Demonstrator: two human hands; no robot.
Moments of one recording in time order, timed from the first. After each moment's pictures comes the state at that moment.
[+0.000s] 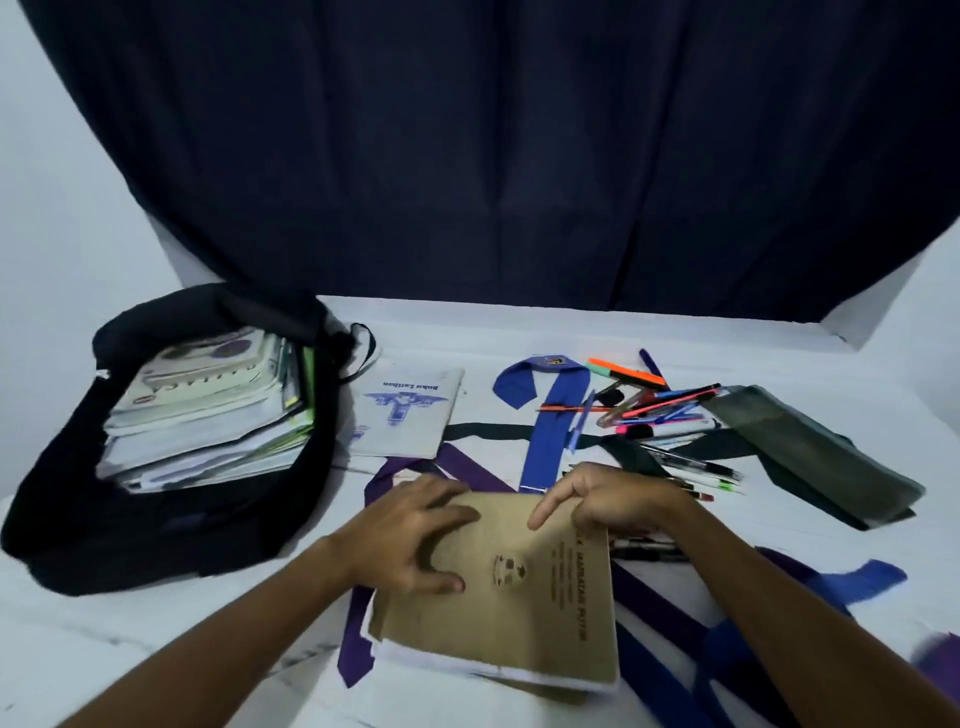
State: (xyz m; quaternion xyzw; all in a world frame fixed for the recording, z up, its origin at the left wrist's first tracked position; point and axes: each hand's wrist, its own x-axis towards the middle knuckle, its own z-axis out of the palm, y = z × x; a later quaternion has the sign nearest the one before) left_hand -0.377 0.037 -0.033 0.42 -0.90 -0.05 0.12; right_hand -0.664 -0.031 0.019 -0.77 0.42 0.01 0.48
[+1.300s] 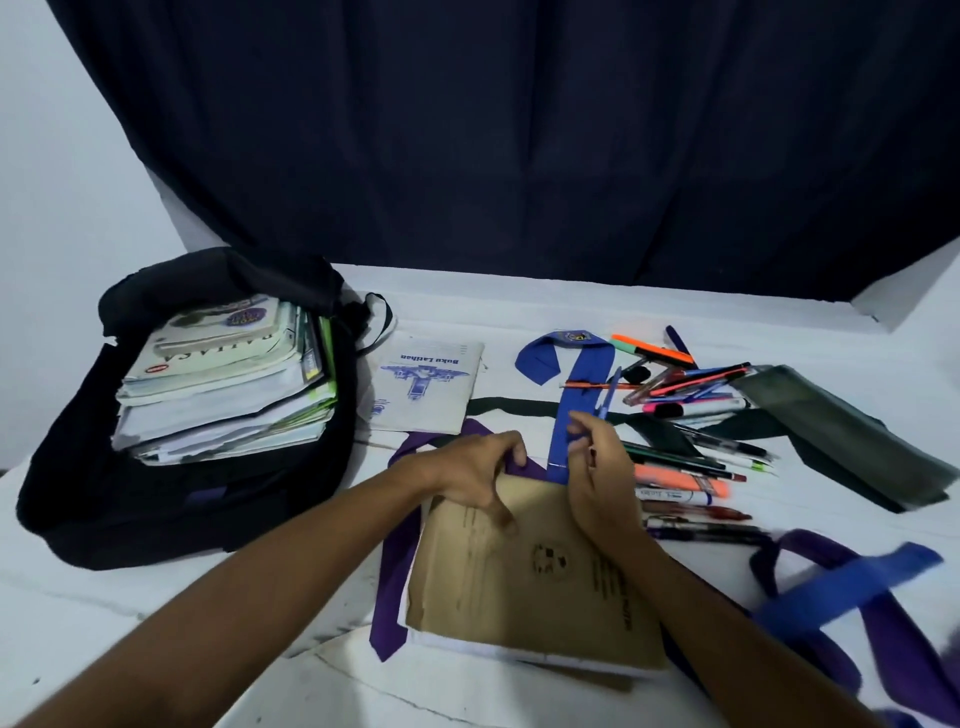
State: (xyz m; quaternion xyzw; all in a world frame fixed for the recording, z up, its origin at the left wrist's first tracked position) left_hand -0.413 -0.021 -0.013 0.53 -0.79 -0.31 0.03; right_hand -0.601 -0.011 -0.056 -0.68 0.50 -0.50 0.18
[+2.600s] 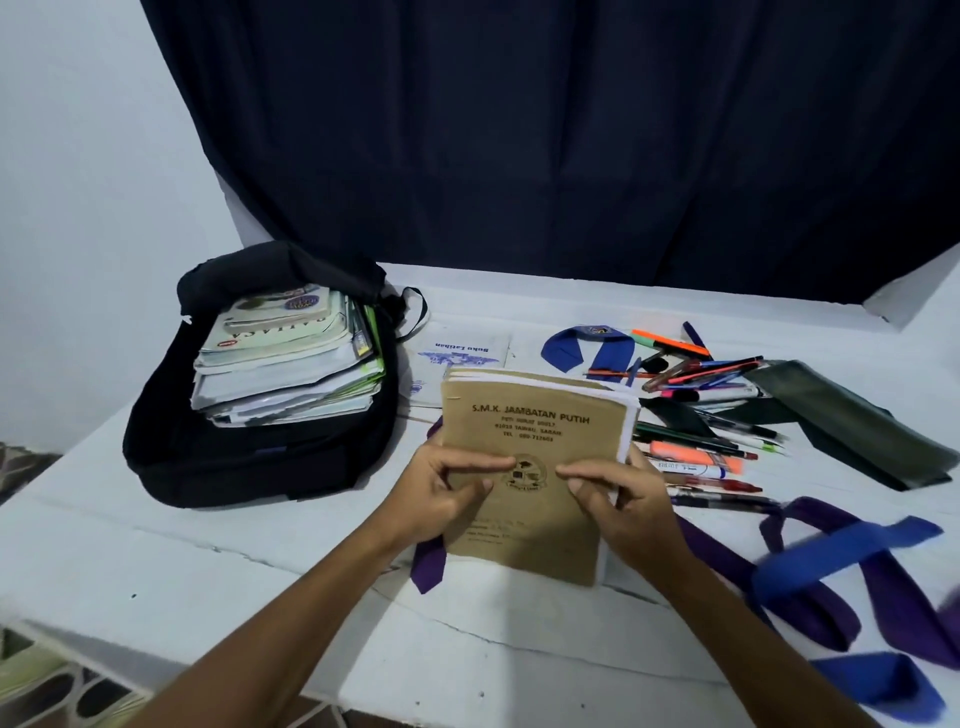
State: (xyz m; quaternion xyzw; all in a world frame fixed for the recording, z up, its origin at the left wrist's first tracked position) left_hand -0.374 0.105 -0.017 0.41 -0.65 -0.38 0.51; right_hand -0.608 0.081 -0.022 -0.74 0.33 -0.52 0.27
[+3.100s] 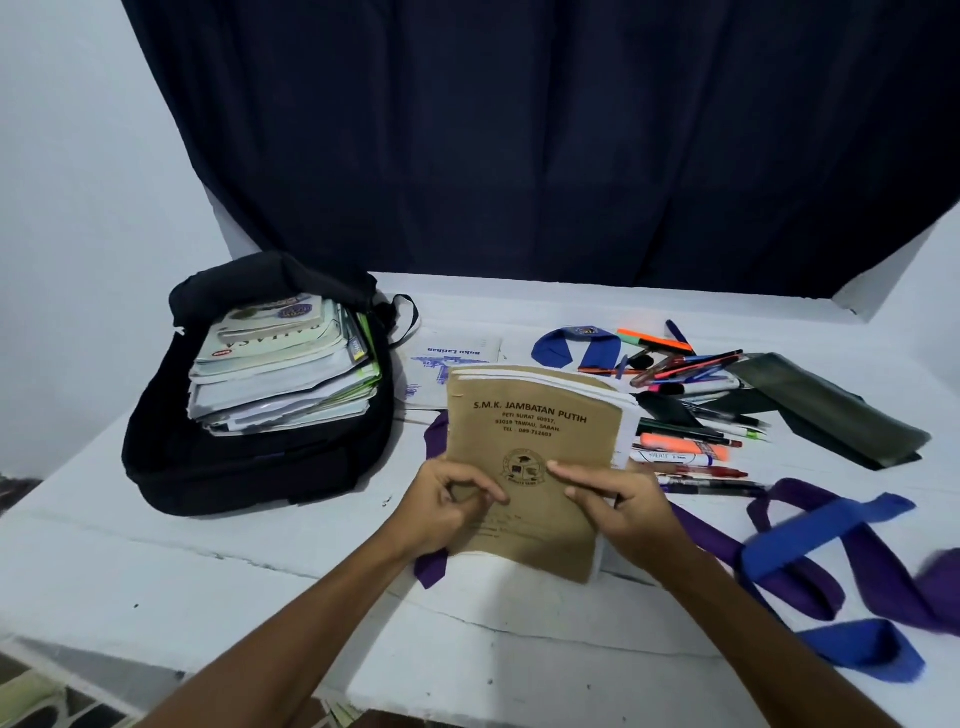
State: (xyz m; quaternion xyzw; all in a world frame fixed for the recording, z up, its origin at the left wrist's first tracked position) left_hand -0.381 0.116 -0.032 0.44 -0.62 -0.43 0.48; right_hand -0.613 0.094 -0.023 -0.75 0.34 -0.44 0.35
